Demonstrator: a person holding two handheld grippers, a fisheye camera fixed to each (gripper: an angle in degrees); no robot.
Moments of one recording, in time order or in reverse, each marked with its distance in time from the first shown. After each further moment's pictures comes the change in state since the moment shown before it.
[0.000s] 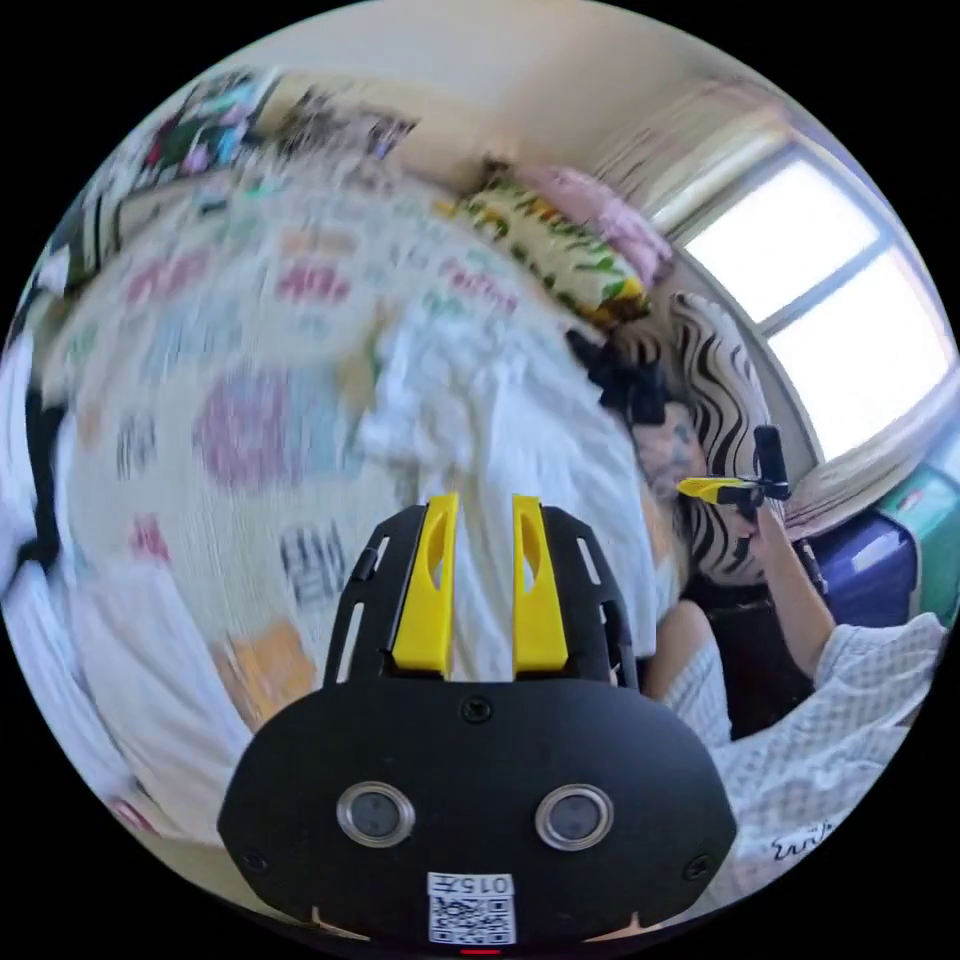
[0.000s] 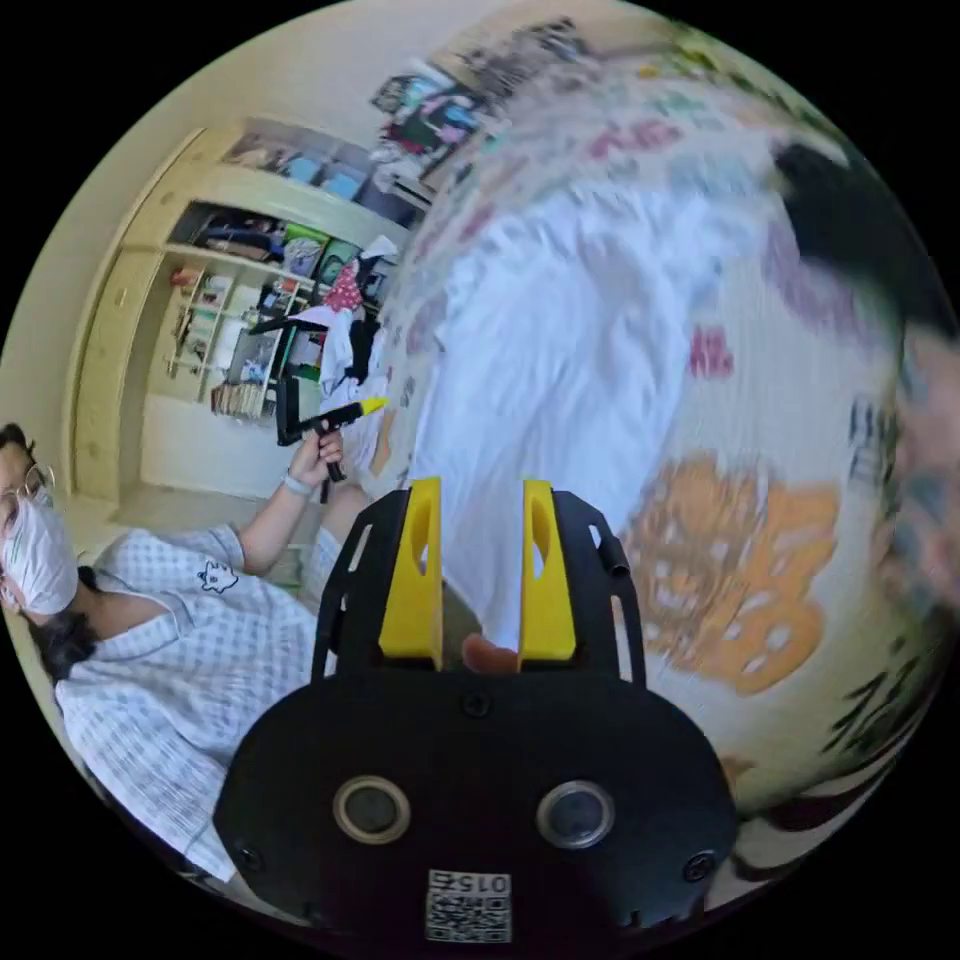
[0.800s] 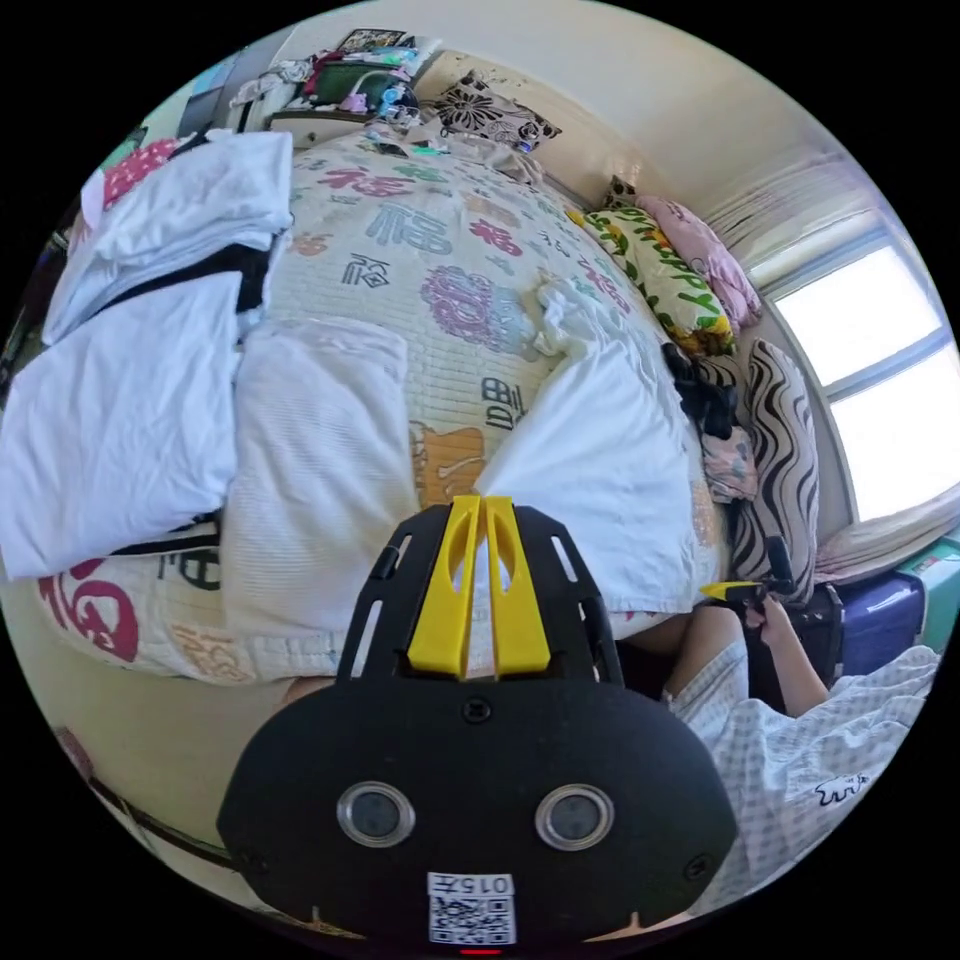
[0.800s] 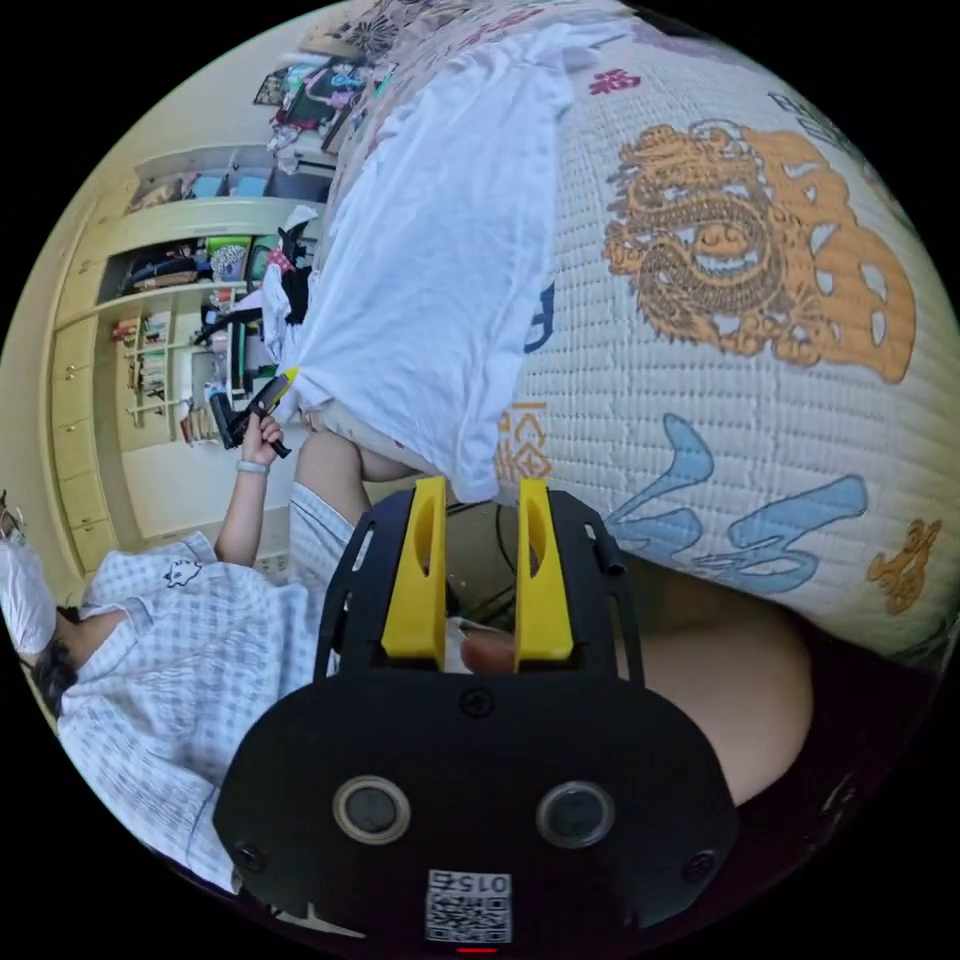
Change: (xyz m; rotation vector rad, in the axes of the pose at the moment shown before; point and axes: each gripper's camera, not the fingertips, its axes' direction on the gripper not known) left arm -0.172 0.069 -0.134 0.136 -0.234 -0.141; right arm 0.128 0.092 0.005 -0.147 -0.012 0.275
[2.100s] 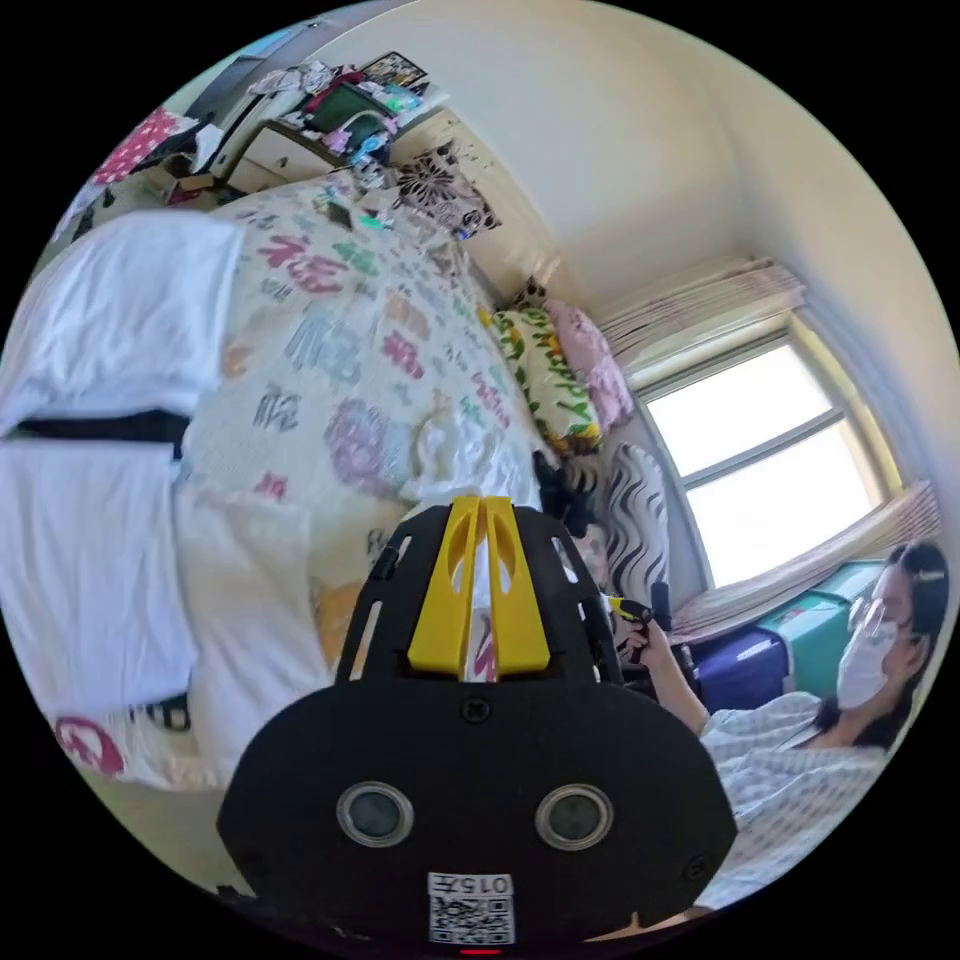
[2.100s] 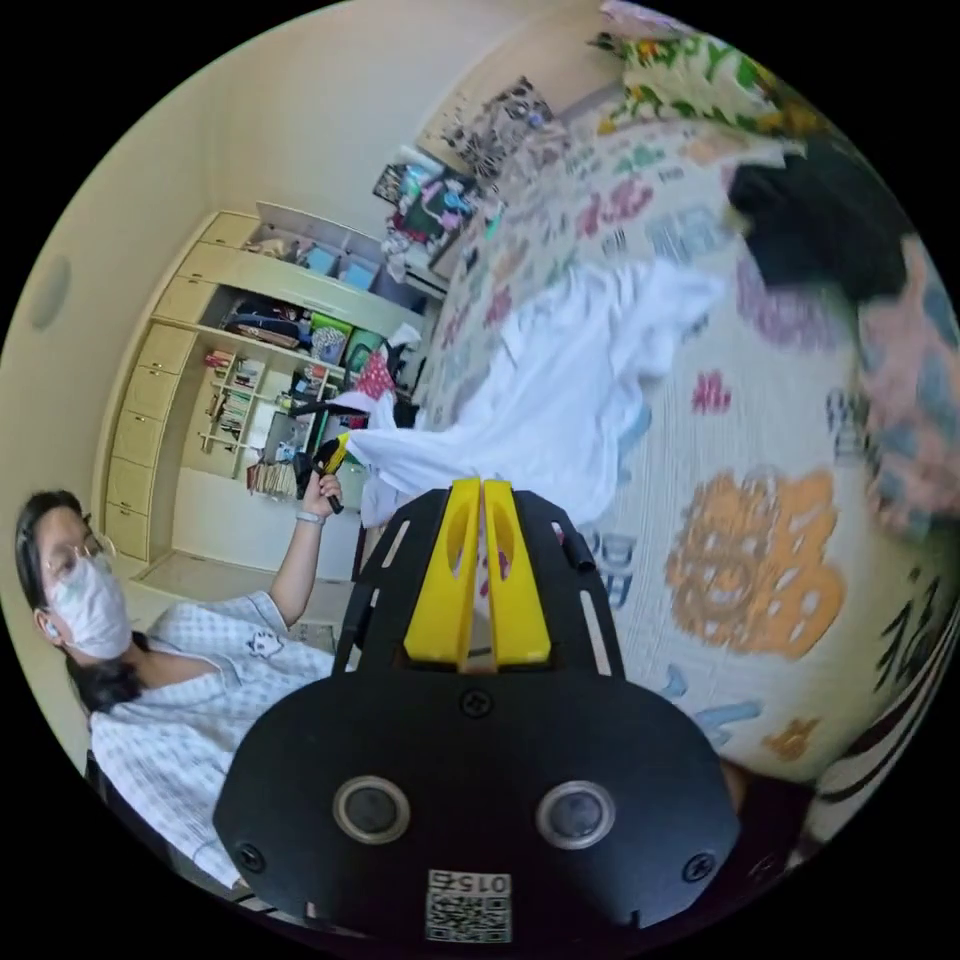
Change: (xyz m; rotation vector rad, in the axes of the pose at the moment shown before) left arm -0.102 -0.138 -0.090 0.198 0.497 -0.057; right arm -0.034 -0.054 -0.150 0.360 -0.134 -0.170
